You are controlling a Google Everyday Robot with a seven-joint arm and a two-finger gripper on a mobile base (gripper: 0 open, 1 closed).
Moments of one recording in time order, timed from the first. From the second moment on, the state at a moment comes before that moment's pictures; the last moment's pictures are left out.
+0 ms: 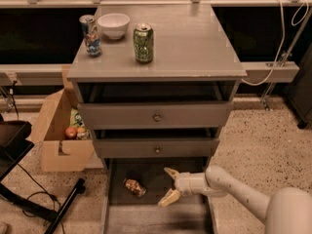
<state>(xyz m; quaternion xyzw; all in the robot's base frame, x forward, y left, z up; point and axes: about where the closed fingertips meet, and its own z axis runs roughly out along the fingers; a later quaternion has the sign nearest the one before) 0.560 -0.025 0.290 -0.50 0.67 0.38 0.38</state>
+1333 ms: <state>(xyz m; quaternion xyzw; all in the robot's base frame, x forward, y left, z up) 0.567 -0.078 0.420 -0.48 0.82 0.14 0.29</state>
